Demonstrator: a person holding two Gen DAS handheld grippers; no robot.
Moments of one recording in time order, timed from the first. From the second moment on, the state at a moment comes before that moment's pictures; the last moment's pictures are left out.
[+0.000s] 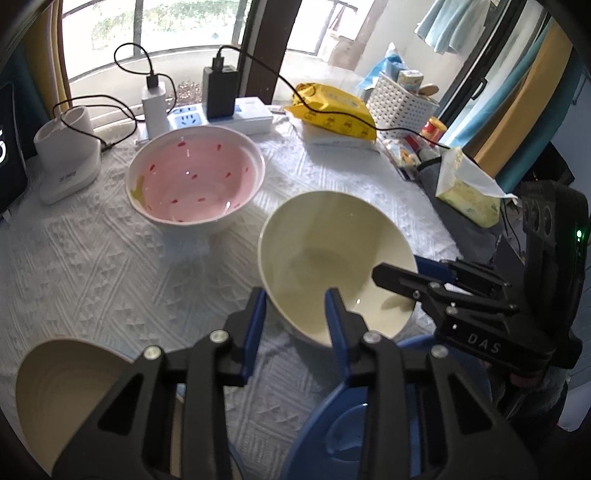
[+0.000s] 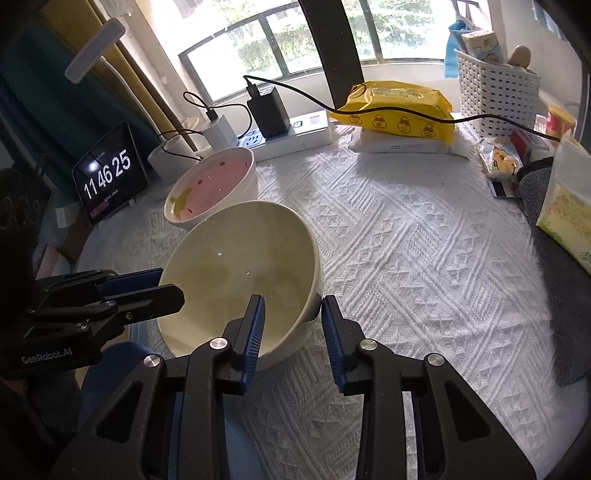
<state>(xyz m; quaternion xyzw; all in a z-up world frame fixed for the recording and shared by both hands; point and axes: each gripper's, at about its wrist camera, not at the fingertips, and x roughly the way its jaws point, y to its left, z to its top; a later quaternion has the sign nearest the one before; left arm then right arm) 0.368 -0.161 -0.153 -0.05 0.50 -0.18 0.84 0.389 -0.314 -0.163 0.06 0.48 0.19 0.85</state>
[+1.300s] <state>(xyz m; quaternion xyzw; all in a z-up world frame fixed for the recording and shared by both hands) 0.395 -0.173 -0.172 -0.01 0.54 -0.20 0.82 0.412 -0.308 -0.175 0.03 0.51 0.18 0.84</state>
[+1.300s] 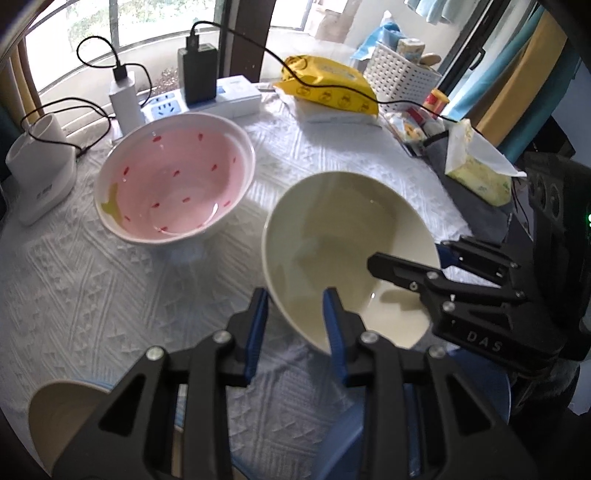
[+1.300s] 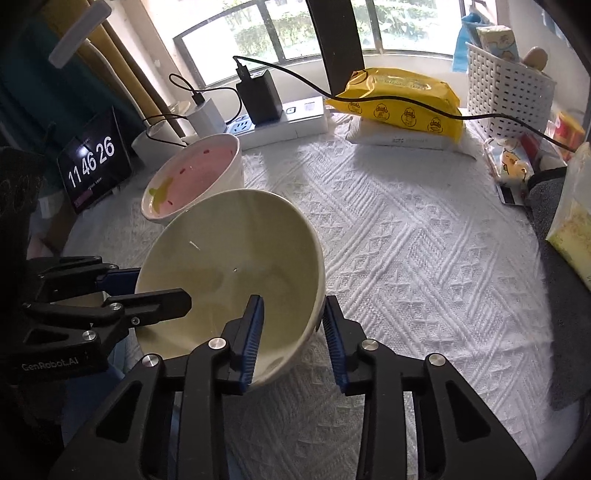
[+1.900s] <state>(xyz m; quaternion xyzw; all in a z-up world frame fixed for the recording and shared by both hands) 0.382 -0.176 -0.131 -0.01 0.47 -0.20 0.86 0.407 -0.317 -0.141 0.04 0.47 0.16 0.87</state>
